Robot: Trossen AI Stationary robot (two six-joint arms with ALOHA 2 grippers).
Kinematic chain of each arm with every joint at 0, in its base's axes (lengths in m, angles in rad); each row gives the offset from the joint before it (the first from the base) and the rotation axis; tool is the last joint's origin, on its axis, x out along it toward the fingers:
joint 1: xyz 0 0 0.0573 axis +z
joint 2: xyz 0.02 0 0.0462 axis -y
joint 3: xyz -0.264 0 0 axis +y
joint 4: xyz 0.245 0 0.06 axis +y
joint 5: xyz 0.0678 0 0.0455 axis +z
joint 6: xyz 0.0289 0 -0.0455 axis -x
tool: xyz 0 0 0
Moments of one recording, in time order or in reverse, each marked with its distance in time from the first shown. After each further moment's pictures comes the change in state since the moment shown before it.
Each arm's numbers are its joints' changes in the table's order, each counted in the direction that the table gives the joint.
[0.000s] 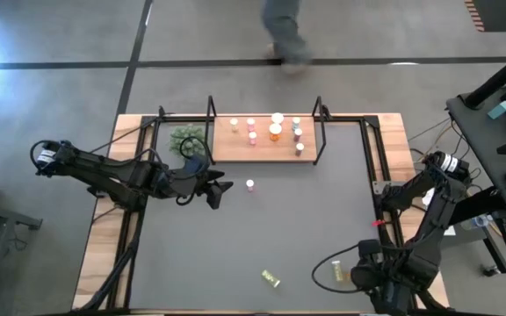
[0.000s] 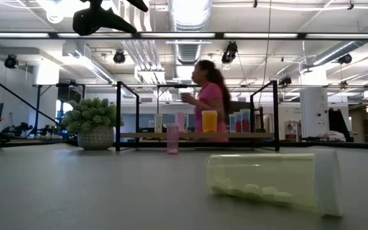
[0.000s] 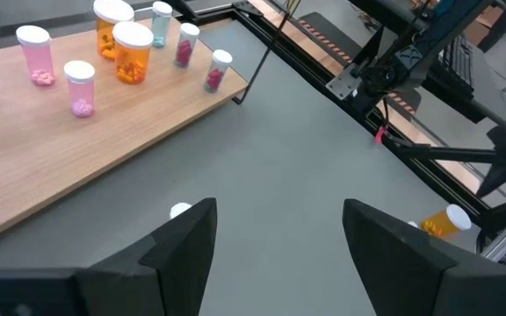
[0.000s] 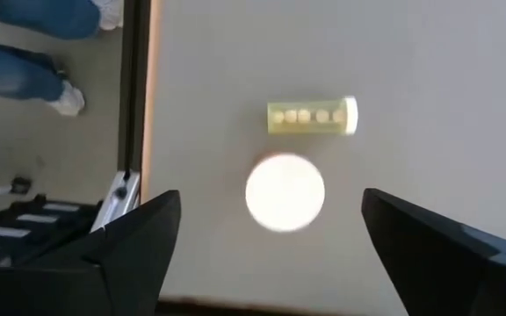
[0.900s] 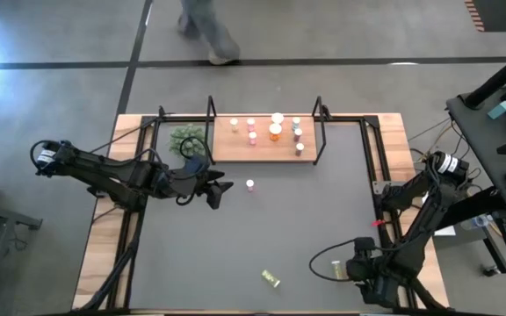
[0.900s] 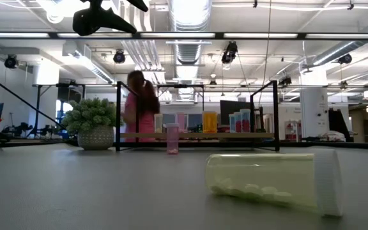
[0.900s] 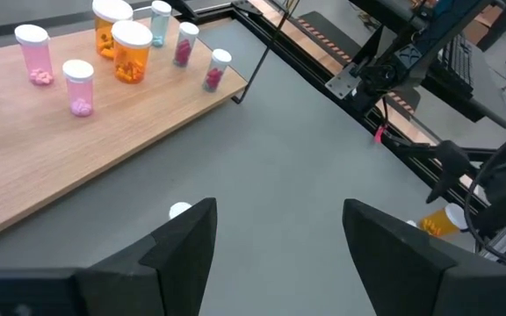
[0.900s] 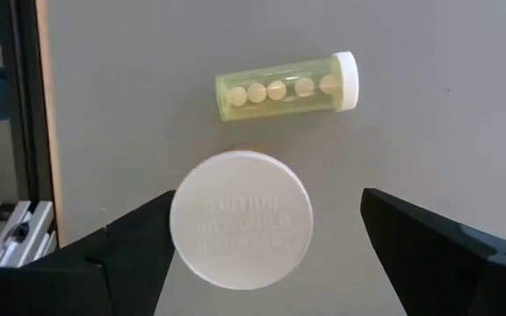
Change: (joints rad) left arm 0.000 0.000 0.000 0.000 -0.003 0.000; right arm 0.003 0.000 0.301 -0.279 -0.014 -0.109
